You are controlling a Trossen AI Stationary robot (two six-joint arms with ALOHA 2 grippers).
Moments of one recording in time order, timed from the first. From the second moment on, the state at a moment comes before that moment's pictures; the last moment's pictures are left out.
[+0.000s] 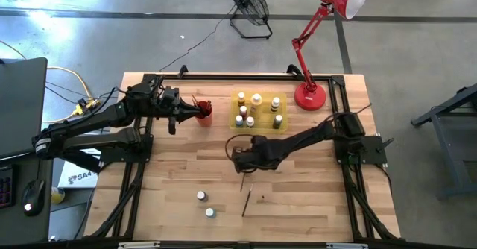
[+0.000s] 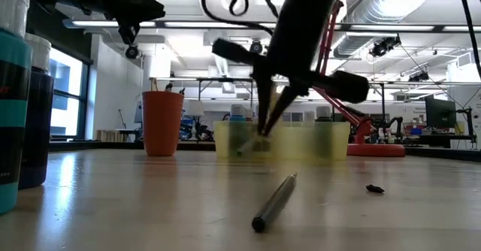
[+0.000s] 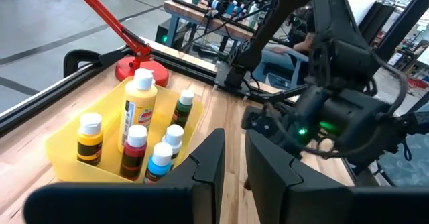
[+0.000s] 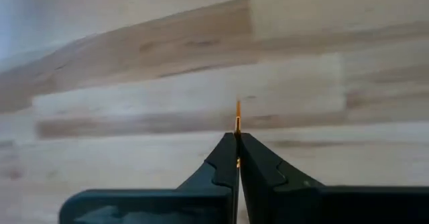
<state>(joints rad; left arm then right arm) 0.43 0.64 0.56 -0.03 0.36 -0.27 0.23 2.02 1.47 -0.72 0.32 1.94</state>
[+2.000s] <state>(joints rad) 0.43 1.04 0.56 0.59 0.72 -0.77 0.12 1.73 1.47 0.03 0.62 0.70</state>
